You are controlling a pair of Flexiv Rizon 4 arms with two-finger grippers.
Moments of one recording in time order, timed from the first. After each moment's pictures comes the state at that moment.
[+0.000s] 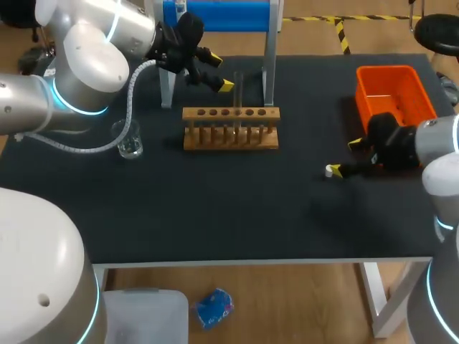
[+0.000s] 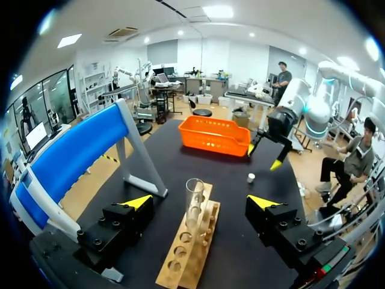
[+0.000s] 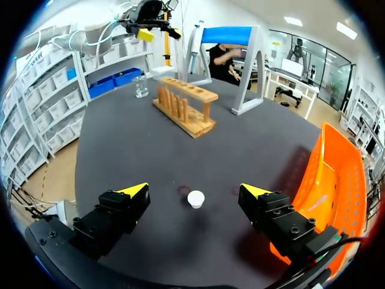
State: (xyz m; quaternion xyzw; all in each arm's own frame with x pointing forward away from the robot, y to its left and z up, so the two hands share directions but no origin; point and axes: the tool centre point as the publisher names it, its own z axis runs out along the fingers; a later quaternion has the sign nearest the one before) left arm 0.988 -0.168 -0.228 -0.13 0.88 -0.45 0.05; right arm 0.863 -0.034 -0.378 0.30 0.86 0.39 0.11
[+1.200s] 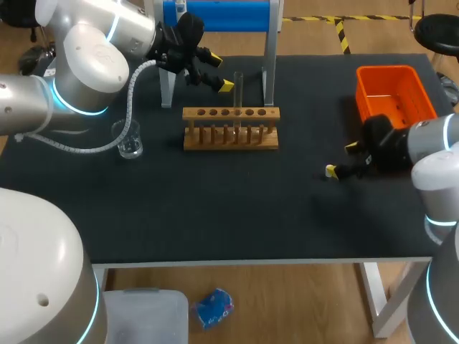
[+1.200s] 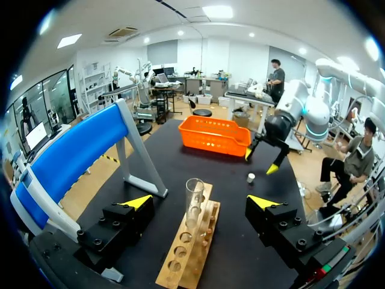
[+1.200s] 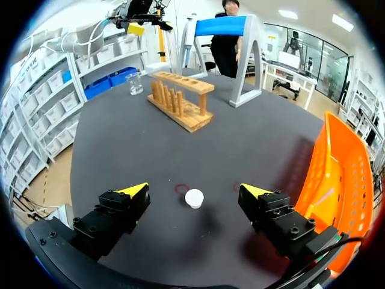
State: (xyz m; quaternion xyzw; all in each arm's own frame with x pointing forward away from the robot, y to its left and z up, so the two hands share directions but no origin) left arm 0.988 -0.168 -0.228 -0.13 0.88 -0.45 0.05; right arm 0.865 -0.031 -0.393 0.32 0.86 0.38 0.10
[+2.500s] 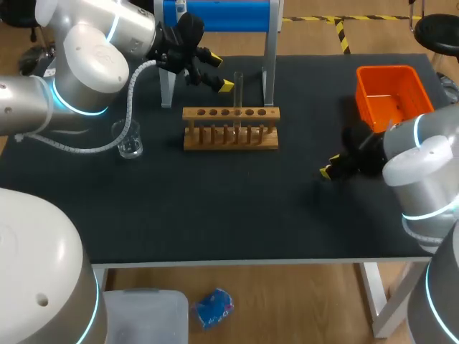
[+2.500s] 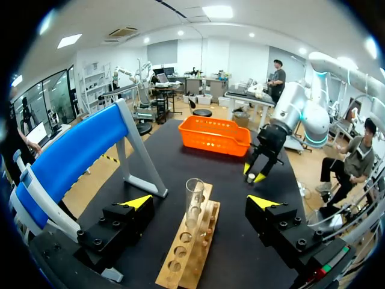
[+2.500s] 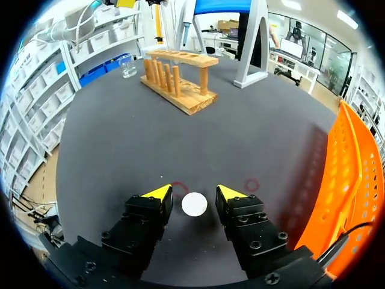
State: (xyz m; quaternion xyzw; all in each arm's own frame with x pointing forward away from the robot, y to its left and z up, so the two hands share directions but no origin) left arm 0.988 -0.169 -0.228 -0.13 0.88 -0.45 0.05; right arm 0.877 -0.015 -0.430 0.33 0.88 0.33 0.09
